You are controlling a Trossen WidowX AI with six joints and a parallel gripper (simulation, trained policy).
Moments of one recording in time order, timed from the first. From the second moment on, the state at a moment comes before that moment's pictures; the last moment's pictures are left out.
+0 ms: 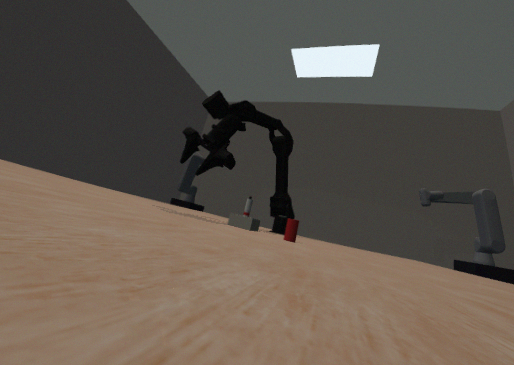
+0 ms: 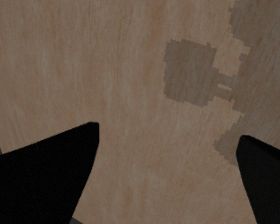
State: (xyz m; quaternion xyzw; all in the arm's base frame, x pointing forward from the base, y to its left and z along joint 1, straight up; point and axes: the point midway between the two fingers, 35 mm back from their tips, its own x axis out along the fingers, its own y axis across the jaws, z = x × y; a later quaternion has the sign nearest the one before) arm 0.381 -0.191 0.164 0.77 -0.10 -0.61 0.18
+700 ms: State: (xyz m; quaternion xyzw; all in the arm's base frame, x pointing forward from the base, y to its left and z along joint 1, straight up) arm 0.408 -0.112 0.161 0.78 -0.05 -0.61 0.14
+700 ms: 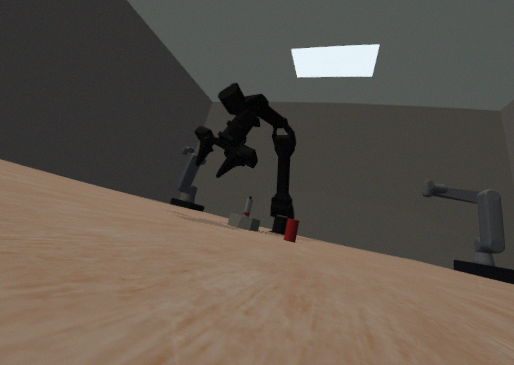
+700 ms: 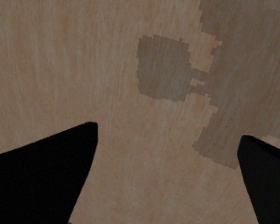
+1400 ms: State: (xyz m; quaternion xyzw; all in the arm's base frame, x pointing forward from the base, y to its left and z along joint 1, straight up) arm 0.413 -0.034 0.155 0.77 0.00 -0.63 0.11
